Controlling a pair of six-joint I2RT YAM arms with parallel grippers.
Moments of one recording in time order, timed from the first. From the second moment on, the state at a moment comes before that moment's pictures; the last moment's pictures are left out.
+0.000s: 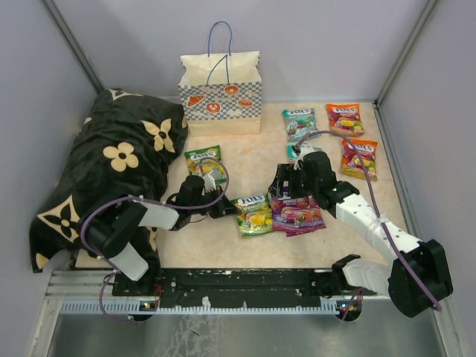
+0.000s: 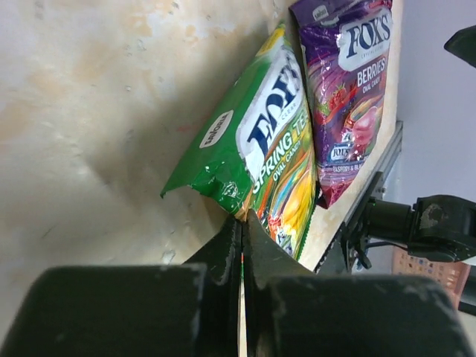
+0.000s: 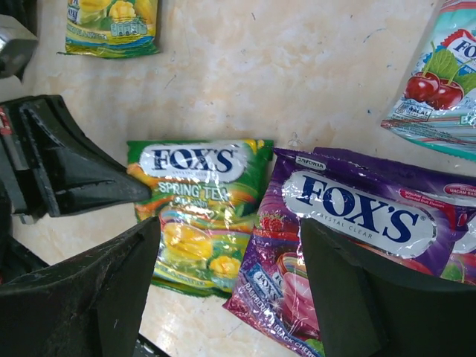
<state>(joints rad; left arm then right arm) -0.63 1.67 0.48 0.69 0.46 -0.89 0.45 1.13 0.74 -0.28 -0.20 0.40</state>
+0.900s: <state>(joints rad) -0.51 1.36 0.71 -0.48 0.06 -0.53 0.71 1.63 0.75 0.15 -0.28 0.58</state>
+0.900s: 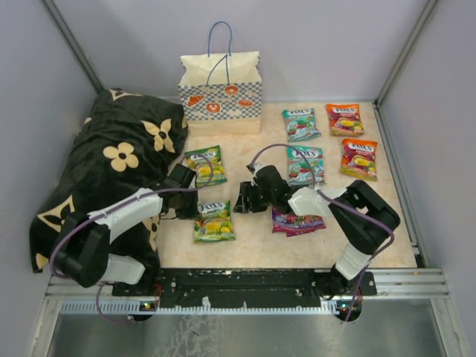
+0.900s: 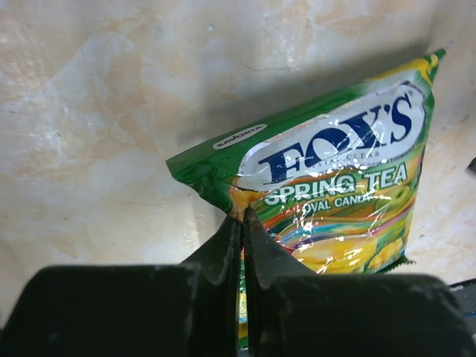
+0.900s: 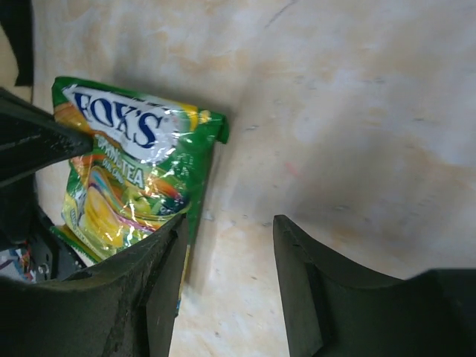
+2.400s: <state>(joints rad) -0.77 1.89 1.09 0.15 0.45 -0.57 0.05 1.03 0.49 -0.19 -0.41 0.50</state>
